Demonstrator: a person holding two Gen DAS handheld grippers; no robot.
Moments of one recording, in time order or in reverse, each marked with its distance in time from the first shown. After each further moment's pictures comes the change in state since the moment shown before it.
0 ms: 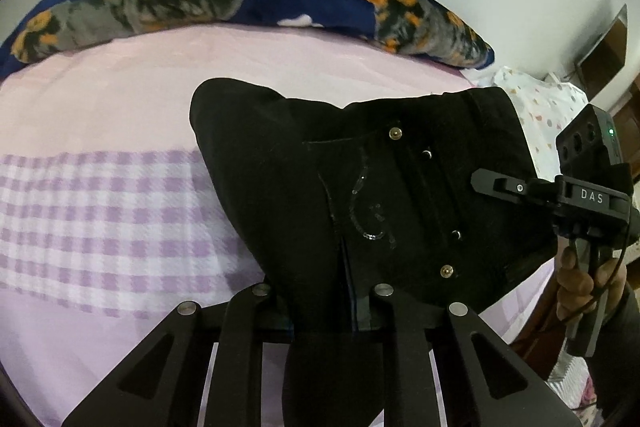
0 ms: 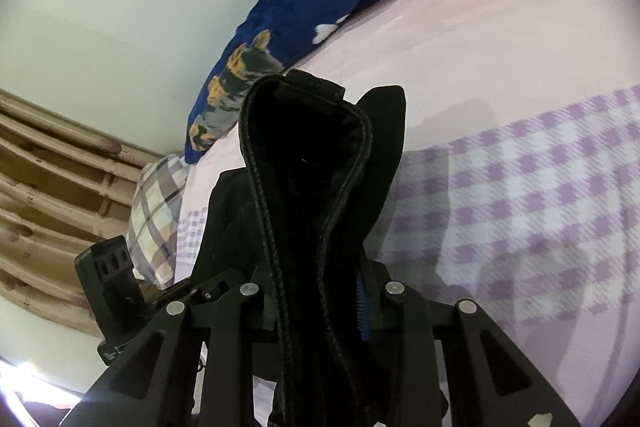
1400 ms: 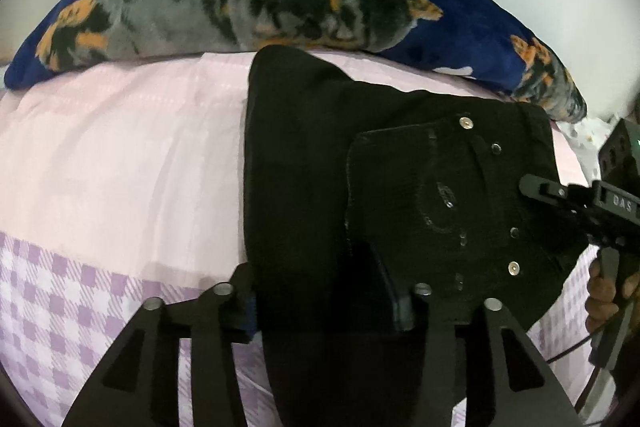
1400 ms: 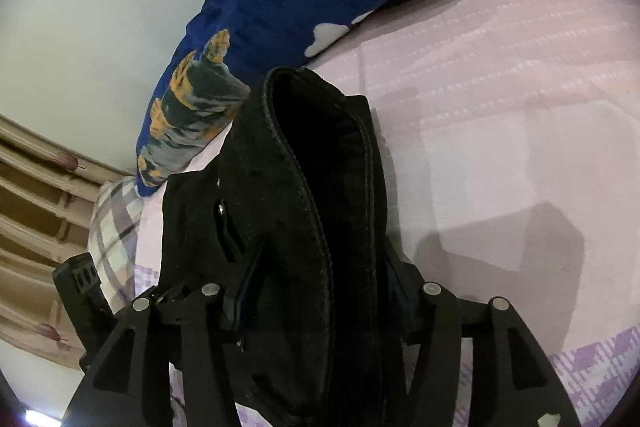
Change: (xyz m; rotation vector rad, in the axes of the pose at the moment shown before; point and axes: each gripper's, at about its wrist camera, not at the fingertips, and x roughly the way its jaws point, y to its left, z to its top) left arm 0.066 0.143 0.070 -0.097 -0.055 0.166; right arm 0.131 0.011 0.088 -0.033 -0.020 -0.141
